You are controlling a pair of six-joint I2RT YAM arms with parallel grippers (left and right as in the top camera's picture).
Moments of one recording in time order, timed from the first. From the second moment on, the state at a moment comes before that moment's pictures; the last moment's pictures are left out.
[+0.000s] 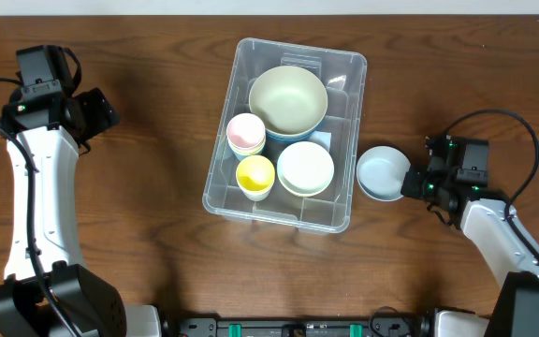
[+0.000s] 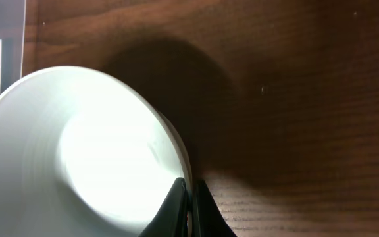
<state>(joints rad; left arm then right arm) 0.26 1.58 1.42 -0.91 -0.22 -0.30 -0.11 1.43 0.65 -0.28 -0.23 0.18</state>
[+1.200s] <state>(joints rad) 0.26 1.58 1.42 -0.91 -0.22 -0.30 0.47 1.61 1.42 -0.93 0.02 0.16</state>
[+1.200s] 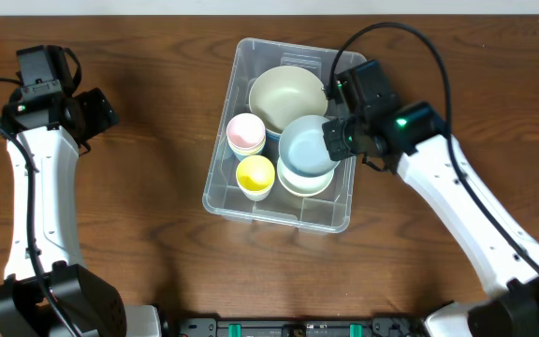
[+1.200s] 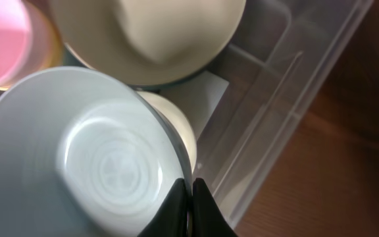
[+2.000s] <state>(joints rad) 0.26 1.58 1.42 -0.91 -0.22 -0.30 0.26 1.39 1.48 -0.93 -0.07 0.12</state>
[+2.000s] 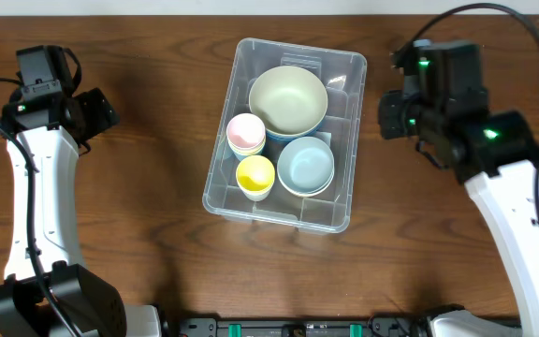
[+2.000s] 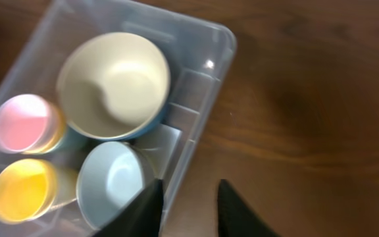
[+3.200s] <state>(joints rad) 0.26 1.58 1.42 -0.91 -0.22 -0.30 0.42 1.83 1.46 -0.99 -0.16 -0.11</state>
